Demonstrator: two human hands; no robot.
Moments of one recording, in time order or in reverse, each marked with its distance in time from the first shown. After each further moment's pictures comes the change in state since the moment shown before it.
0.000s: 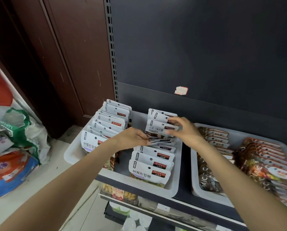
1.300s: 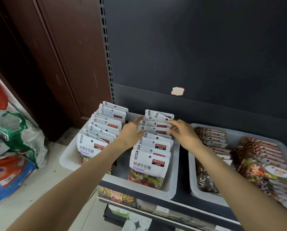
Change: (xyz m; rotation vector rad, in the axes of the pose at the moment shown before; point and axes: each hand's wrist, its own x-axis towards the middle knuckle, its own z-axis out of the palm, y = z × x) left_hand 0.033 -0.002 0.008 0.210 0.340 0.103; right_hand 0.003 0.000 0.004 -0.165 0.031 -0.075
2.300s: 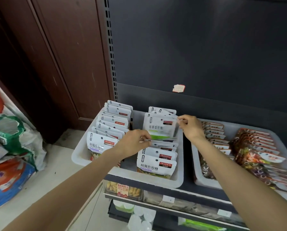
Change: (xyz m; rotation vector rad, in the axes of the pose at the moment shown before) left_hand -0.049 -0.008 -0.014 -0.113 -0.188 0.130; right_hand -0.011 -0.015 -0.005 0.078 0.243 0.319
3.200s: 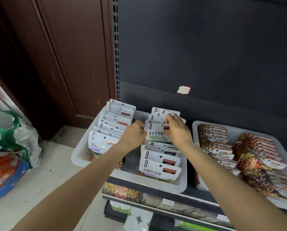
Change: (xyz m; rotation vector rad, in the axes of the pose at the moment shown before) left_hand 0.021 -0.013 -0.006 -0.086 0.181 -0.155; right_hand -0.013 -0.029 0.045 -0.435 -0.071 -0.295
